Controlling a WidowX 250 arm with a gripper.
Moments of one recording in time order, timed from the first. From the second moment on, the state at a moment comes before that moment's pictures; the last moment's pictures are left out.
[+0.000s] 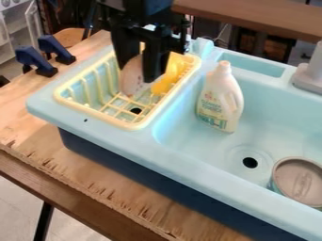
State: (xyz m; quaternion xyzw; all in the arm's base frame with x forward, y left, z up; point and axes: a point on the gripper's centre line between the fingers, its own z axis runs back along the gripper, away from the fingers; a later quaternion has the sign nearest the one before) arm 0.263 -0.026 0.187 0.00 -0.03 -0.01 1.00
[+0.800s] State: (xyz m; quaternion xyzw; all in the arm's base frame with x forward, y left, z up) arm 0.271 0.004 0.145 0.05 -0.12 0.11 0.99
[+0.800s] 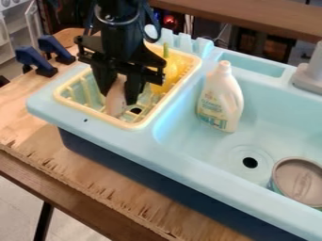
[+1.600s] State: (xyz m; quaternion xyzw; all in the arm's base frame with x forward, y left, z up) arm 0.293 0.023 0.109 0.05 -0.08 0.12 0.99
